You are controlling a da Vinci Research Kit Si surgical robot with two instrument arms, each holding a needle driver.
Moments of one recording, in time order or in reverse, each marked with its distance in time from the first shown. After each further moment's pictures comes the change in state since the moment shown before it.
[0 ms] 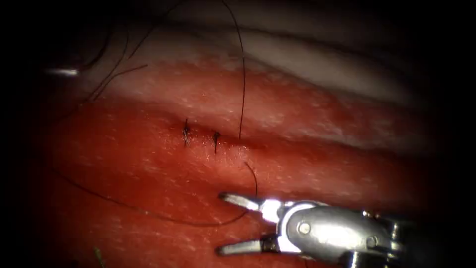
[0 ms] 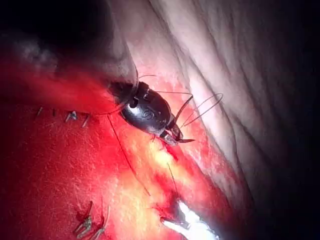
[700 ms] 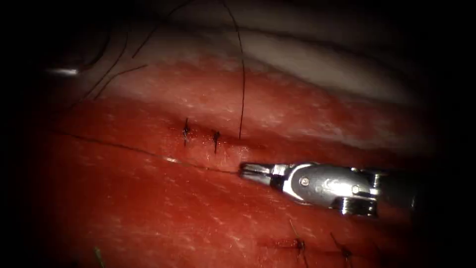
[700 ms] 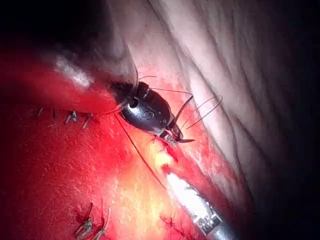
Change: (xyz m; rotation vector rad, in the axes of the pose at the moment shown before) right arm -0.011 0.005 0.003 -0.018 -0.093 -0.060; left arm 0.000 0.000 0.000 0.000 0.000 0.002
